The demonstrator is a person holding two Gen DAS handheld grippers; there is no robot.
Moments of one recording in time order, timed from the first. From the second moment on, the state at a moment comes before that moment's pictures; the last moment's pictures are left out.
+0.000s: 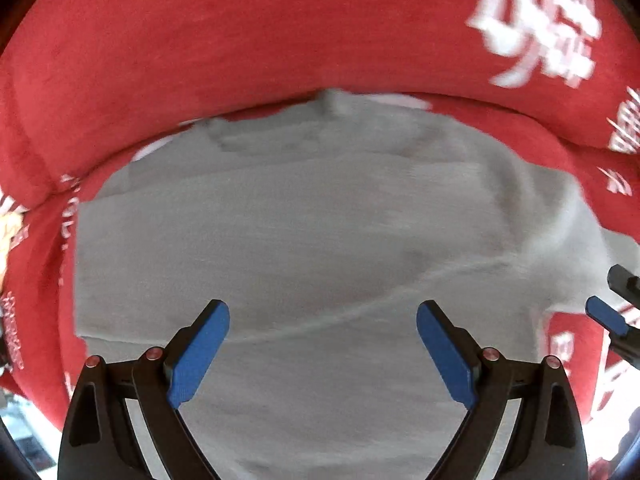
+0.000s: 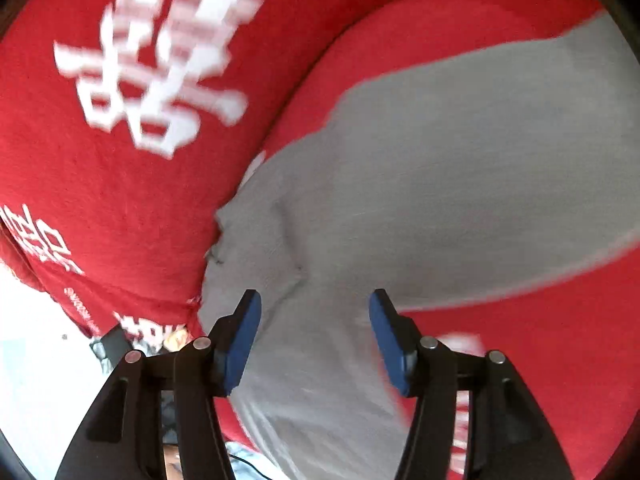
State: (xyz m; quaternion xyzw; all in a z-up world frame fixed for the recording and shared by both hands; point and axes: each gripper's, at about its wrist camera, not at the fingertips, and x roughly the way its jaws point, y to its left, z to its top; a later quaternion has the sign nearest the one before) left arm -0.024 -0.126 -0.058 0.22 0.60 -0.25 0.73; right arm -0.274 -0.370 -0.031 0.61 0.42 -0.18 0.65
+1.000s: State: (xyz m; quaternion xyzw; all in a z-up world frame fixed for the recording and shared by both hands) left arm -0.093 -0.219 -0.063 0.22 0.59 -0.34 0.70; right arm -0.402 -0.451 -0.036 0.75 0.11 -0.25 0.60
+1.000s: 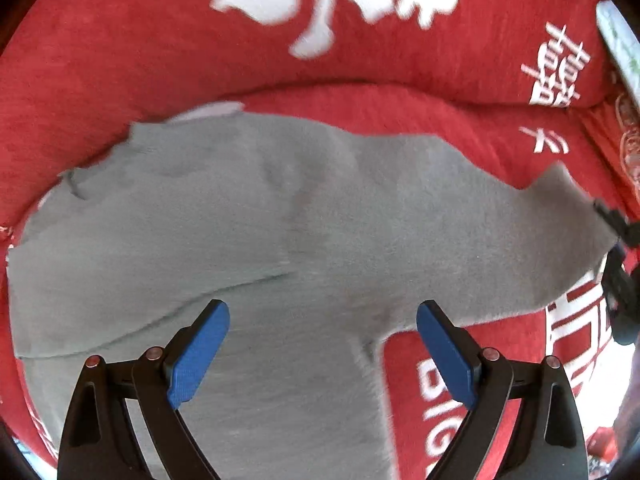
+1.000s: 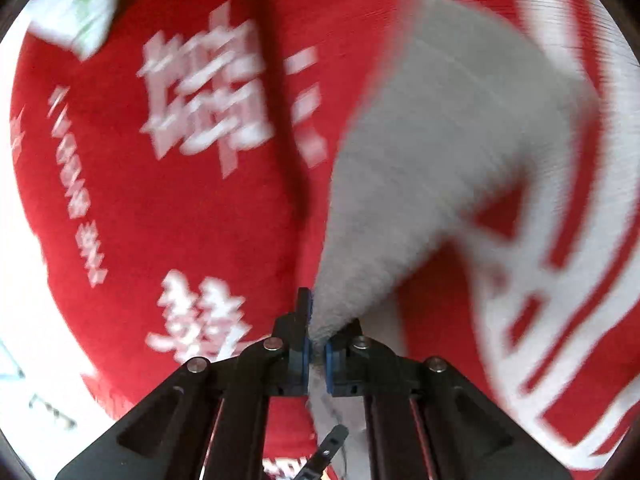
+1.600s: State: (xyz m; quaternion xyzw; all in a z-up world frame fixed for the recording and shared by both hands) left arm 0.045 0.011 -0.042 0.15 0.59 -0.20 0.77; right arm -0.058 -0.237 0.014 0.49 0.43 -0.01 0.76
